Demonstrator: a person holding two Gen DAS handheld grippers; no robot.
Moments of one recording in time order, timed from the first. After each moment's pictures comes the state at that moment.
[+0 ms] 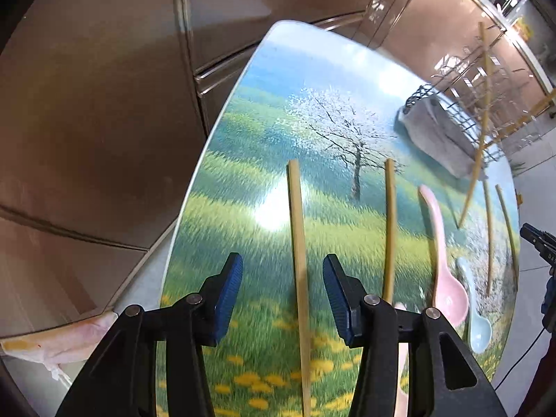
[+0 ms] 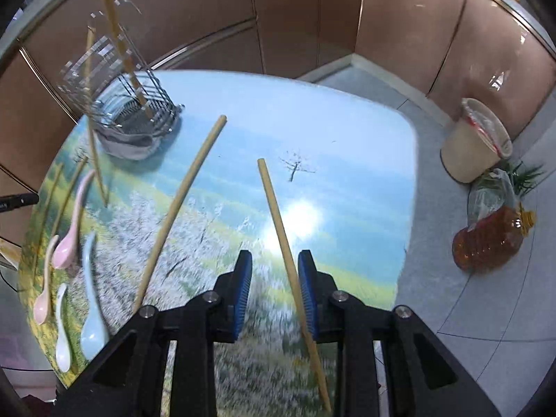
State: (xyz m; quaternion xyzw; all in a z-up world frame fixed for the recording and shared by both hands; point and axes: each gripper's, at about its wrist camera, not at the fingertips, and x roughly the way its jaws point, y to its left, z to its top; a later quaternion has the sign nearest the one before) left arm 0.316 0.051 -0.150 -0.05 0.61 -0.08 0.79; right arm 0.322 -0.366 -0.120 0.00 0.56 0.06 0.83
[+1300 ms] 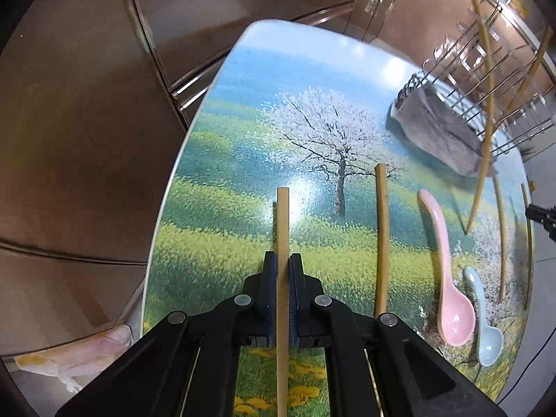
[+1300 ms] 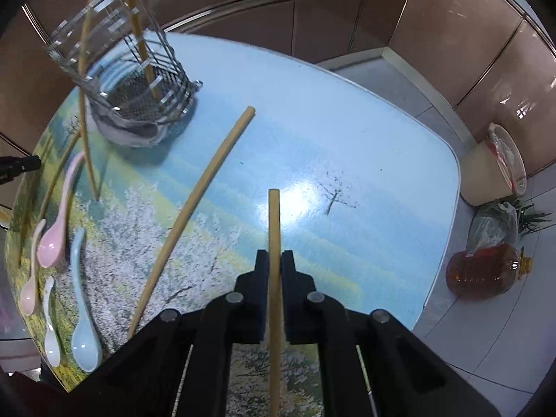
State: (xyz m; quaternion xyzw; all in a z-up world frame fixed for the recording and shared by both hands) left arm 0.315 0.021 -0.140 -0.01 0.60 -0.08 0.80; right arm 0.347 -0.332 -0.116 -0.06 0.59 0.10 0.80
